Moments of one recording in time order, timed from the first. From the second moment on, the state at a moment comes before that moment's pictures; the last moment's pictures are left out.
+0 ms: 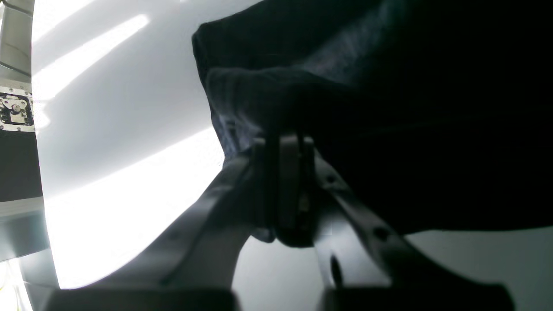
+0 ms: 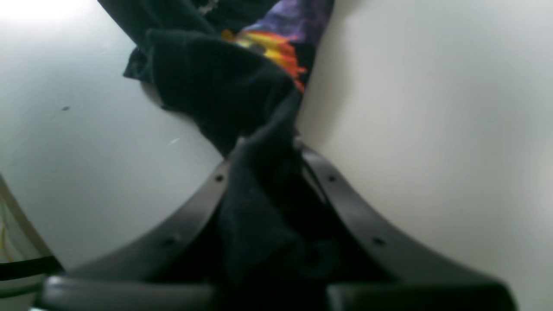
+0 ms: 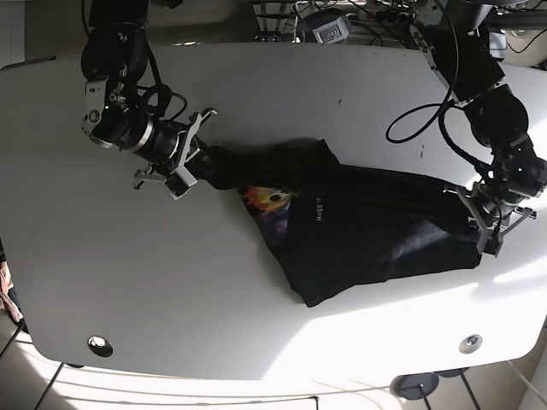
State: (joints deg) left arm -12.8 -14.2 -29.5 92.6 -3.4 -40.6 61.0; right arm -7.7 10.3 5.8 110.1 24.1 40.4 -53.2
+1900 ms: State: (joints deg) left arm -8.7 -14.3 -31.8 93.2 -2.5 -40.4 60.7; right arm -23.9 2.6 21.2 95.3 38.3 39.7 -52.3
